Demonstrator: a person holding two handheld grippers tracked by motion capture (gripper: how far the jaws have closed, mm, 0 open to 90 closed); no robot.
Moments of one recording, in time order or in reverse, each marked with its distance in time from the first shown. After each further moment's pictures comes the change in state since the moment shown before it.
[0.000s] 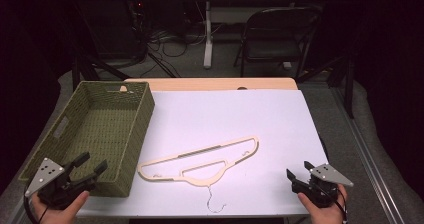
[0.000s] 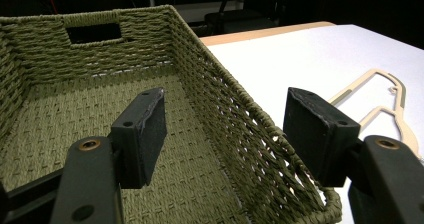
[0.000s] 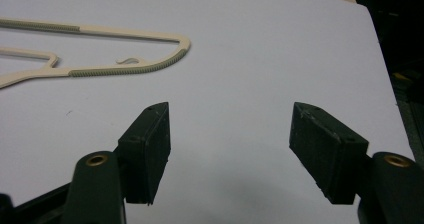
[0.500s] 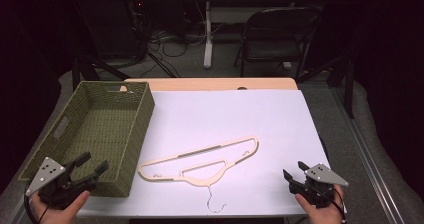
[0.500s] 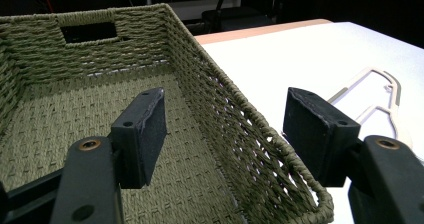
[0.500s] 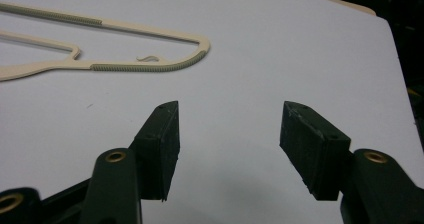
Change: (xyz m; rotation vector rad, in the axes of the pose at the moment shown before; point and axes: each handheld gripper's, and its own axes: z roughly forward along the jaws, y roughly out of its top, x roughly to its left) left arm -0.003 0.003 0.000 0.011 -0.011 0.005; right arm 0.009 0.005 0.001 0.001 0.040 -0.073
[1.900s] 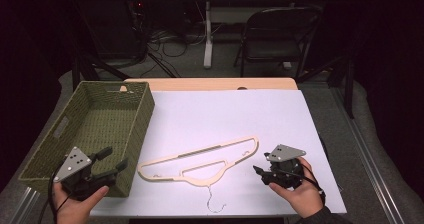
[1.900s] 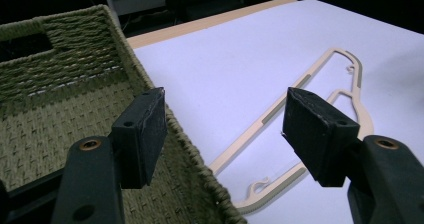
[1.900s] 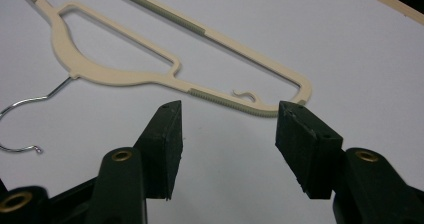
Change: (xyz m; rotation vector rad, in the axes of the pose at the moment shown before) left arm -0.032 0.023 0.030 0.076 -0.115 0.100; right arm 0.049 0.076 0.034 0.174 0.265 -0.239
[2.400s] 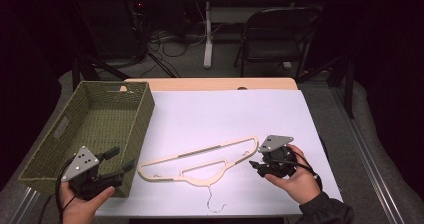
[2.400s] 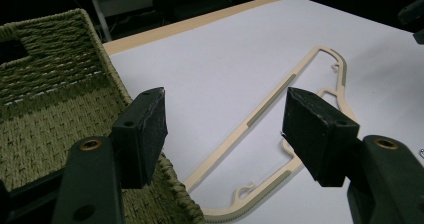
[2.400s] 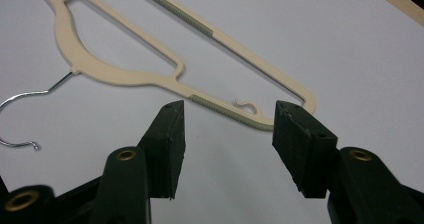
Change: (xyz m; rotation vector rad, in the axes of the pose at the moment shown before) left arm -0.009 0.004 0.006 0.004 -0.036 0.018; right arm -0.009 0.029 0.011 0.099 0.053 -0.094
